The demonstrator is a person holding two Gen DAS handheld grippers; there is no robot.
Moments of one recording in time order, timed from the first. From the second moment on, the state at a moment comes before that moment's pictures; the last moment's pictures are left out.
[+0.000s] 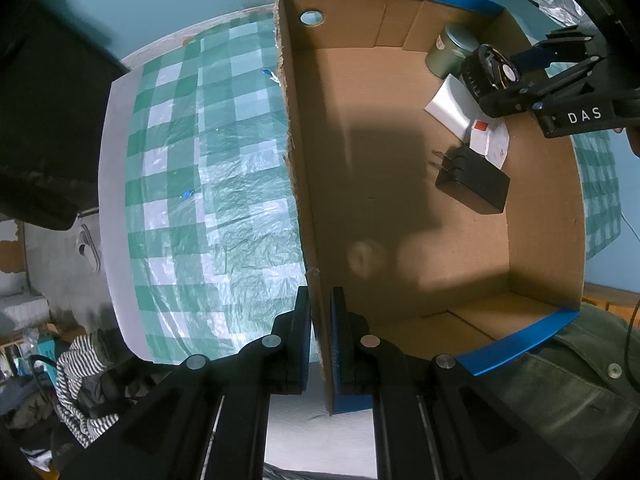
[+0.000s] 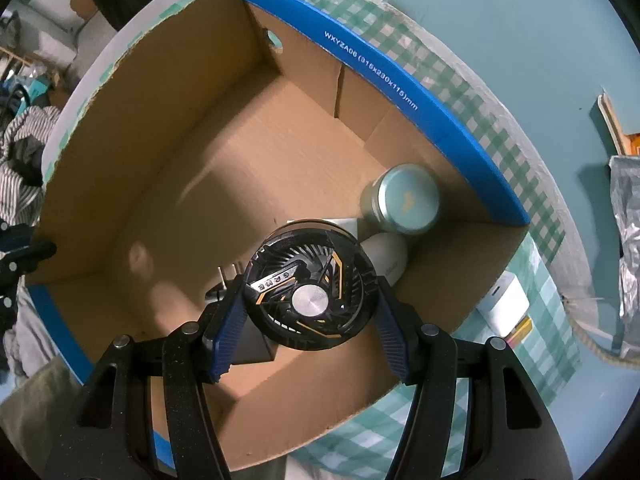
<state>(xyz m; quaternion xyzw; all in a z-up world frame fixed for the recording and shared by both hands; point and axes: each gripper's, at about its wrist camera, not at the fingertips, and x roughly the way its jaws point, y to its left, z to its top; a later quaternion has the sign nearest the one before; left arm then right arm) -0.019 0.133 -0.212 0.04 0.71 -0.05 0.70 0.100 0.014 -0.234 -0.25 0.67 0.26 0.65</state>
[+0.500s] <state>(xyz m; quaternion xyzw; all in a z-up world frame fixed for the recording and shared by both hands) -0.019 0.133 -0.212 0.04 0.71 -0.05 0.70 0.102 0.004 -0.192 -0.23 0.65 0.27 0.68</state>
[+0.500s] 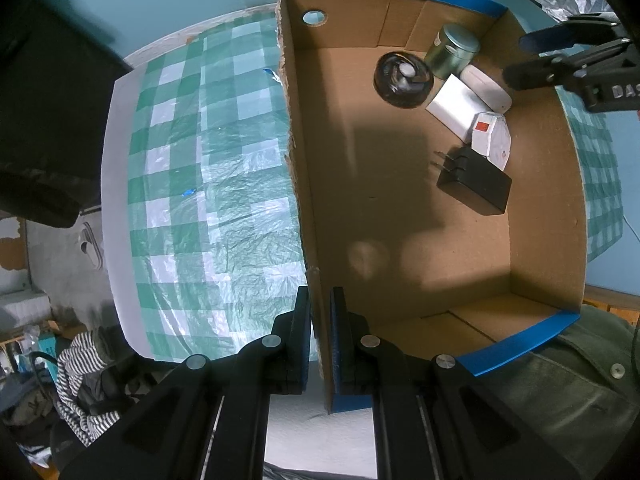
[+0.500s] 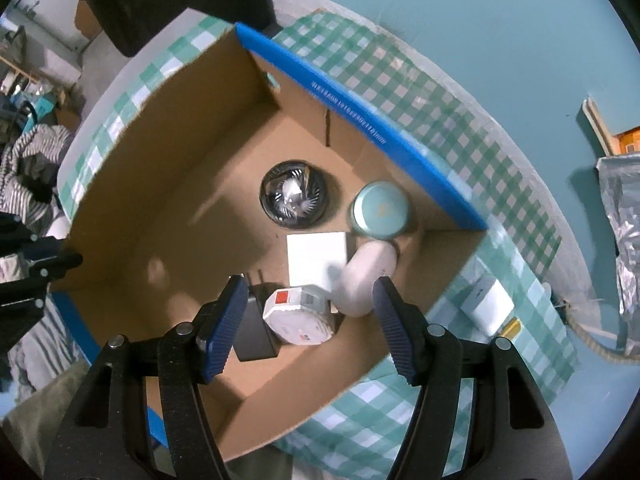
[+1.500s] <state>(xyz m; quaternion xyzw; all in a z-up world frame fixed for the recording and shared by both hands) -0.019 0.130 -0.210 0.05 0.71 -0.04 0.70 0.116 -0.083 -0.142 -0.20 0.63 0.20 0.72</state>
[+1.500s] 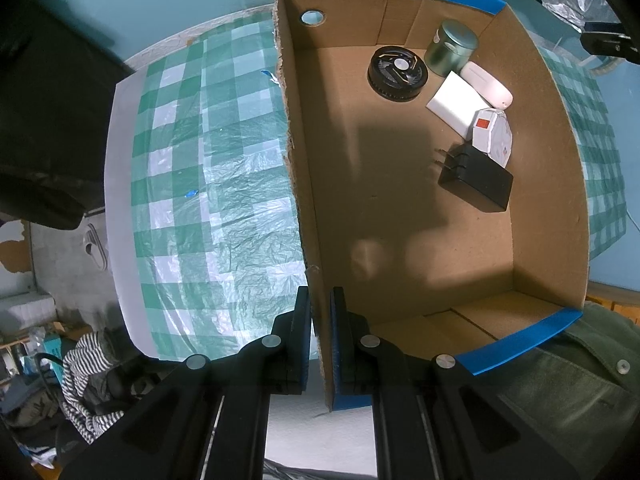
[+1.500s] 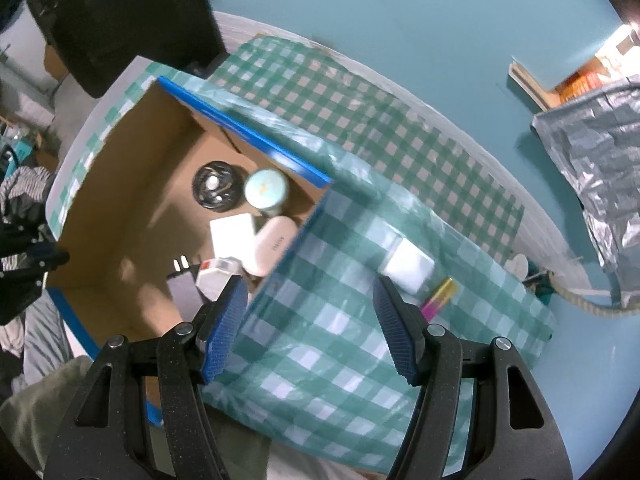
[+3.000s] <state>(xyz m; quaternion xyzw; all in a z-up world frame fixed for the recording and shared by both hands) -0.022 0.133 -0.209 0.03 0.72 -0.02 0.70 0.219 -0.198 -0.293 0.00 0.74 0.04 0.67</state>
